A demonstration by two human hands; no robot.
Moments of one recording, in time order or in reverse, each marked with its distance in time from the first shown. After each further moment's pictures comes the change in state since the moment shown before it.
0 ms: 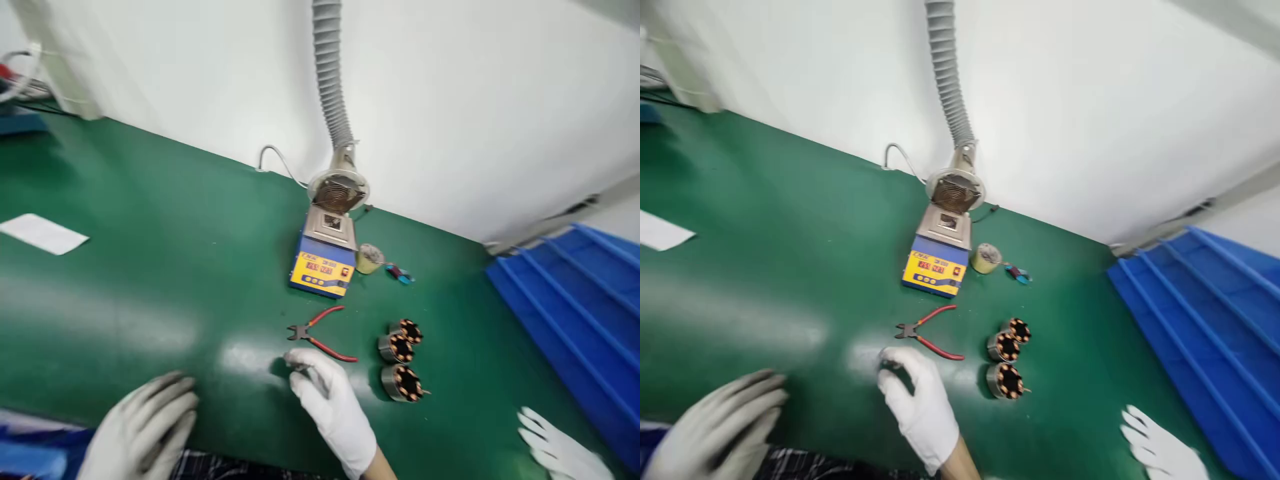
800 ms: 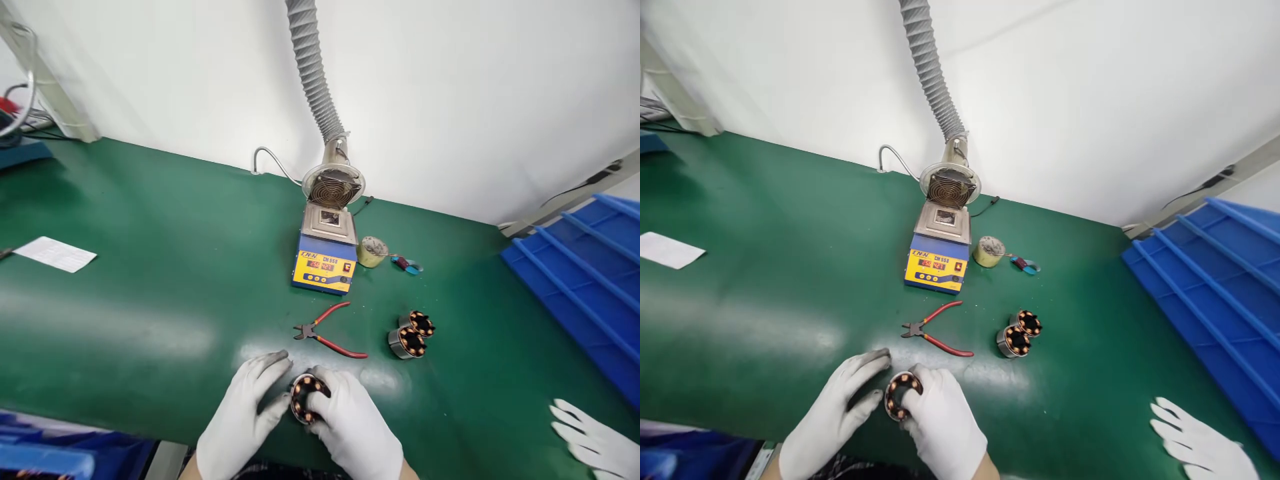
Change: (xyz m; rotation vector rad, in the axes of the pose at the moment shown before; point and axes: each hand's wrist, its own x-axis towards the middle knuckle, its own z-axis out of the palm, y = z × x) left_hand 0.076 0.076 0.049 -0.290 -0.215 0.024; right_hand -0.023 0.019 -0.015 -0.800 -0.208 -0.218
